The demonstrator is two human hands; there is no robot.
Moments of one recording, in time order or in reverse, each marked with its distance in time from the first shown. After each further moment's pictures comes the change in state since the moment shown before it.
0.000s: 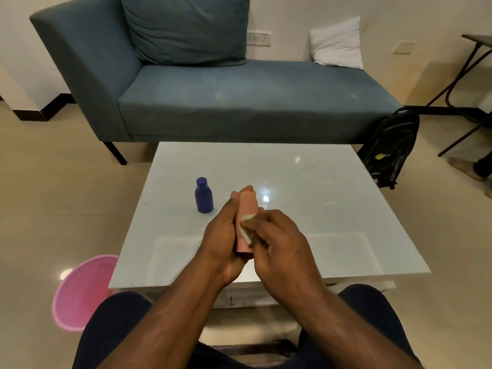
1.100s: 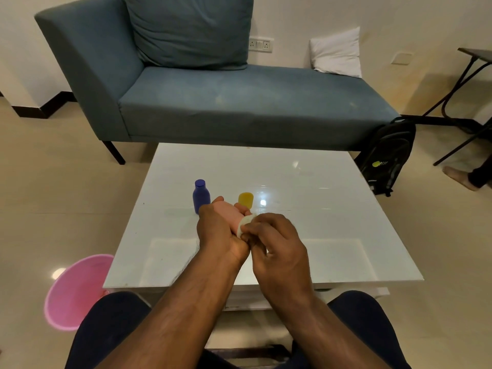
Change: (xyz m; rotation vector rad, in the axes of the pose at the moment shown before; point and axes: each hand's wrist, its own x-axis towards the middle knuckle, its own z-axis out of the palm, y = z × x) left_hand 0.024 0.005 0.022 -0.450 0.314 0.102; right_hand -0.003 0.009 0.010 0.028 0.229 -0.093
